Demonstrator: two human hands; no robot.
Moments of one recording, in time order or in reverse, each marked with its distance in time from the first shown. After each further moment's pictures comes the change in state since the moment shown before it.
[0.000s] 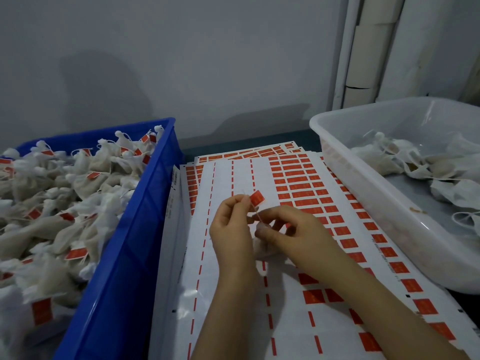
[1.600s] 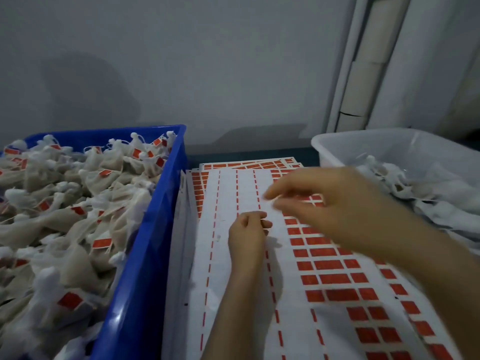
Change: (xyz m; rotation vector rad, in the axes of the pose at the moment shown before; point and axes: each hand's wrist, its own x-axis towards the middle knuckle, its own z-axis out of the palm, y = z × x) left_hand 0.013 -0.009 -0.006 0.395 -0.161 -0.145; right_hand -0.013 -0.127 -0.053 -0.406 -0.201 -0.180
